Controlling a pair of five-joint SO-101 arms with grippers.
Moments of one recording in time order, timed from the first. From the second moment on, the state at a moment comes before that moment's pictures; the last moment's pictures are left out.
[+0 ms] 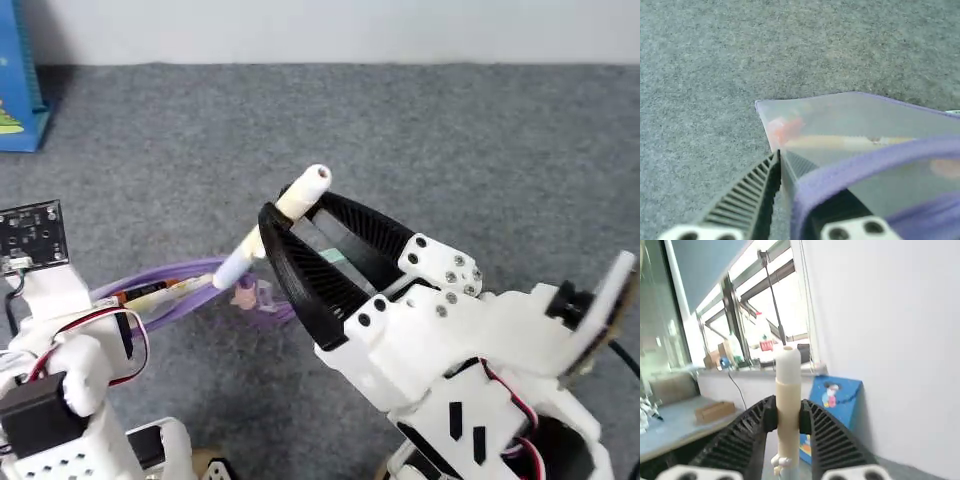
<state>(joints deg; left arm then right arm) -24.7 -62.8 30.5 99.5 0.6 -49.4 -66.9 21.3 36.0 -17.3</state>
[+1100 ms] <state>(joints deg) -24.7 -62.8 30.6 99.5 0.6 -60.4 -58.2 64.0 6.7 -8.8</state>
